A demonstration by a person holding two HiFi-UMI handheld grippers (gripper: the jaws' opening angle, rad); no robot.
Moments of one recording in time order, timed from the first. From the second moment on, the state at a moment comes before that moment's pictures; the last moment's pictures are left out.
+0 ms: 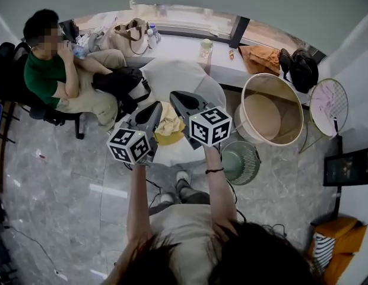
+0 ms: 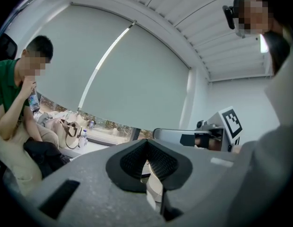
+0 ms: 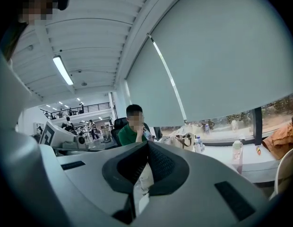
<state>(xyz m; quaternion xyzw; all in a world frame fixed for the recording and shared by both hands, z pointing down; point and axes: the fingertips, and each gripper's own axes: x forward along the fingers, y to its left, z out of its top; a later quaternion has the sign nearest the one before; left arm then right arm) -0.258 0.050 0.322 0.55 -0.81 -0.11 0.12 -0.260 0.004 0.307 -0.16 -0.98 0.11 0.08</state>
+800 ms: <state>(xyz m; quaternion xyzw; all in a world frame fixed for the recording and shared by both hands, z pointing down) -0.296 0.031 0.391 0.52 -0.82 -0.12 0.20 -0.310 -0.028 0.376 -0.14 -0.96 0.19 0.14</state>
